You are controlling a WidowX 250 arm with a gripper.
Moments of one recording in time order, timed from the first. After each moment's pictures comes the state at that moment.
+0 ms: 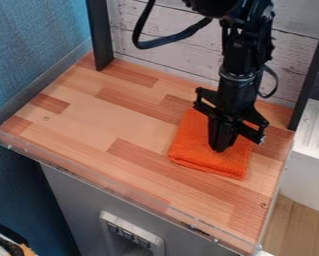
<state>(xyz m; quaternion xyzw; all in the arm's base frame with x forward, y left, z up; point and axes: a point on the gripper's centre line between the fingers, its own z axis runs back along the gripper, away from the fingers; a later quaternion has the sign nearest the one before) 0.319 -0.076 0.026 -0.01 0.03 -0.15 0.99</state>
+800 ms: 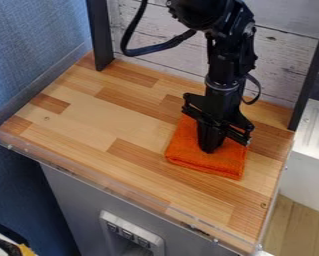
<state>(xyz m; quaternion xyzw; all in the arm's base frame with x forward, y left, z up) 0.323 -0.056 0.010 0.01 0.00 -0.11 0.99</state>
